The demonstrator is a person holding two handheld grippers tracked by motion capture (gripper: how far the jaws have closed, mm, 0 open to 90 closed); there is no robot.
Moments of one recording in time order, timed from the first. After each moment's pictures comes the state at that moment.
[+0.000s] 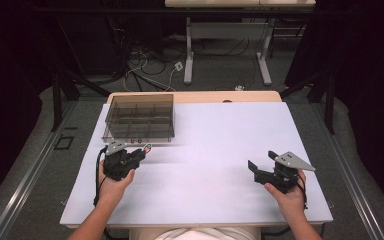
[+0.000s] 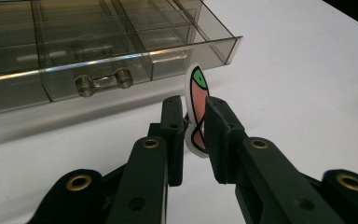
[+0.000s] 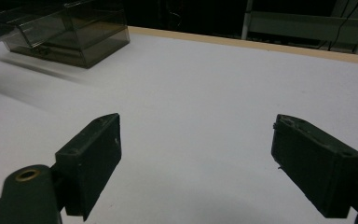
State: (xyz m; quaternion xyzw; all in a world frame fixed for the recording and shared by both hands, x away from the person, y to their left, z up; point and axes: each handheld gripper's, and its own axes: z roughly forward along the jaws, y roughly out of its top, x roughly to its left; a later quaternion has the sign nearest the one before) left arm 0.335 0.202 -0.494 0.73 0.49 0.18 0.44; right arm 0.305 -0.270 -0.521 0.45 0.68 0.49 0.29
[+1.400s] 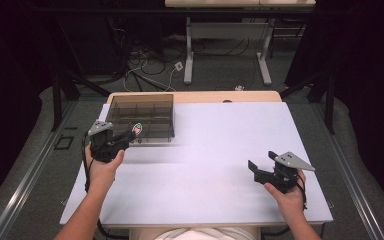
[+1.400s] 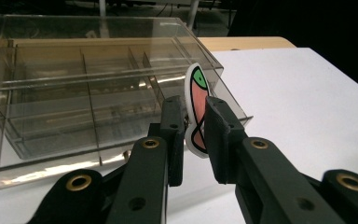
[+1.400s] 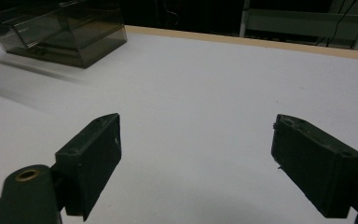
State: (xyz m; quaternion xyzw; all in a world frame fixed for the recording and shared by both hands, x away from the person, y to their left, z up) left arm 0.358 0.223 -0.443 0.69 0.51 0.19 0.47; right arm 0.305 -0.270 -0.523 0.46 0.68 0.49 0.29
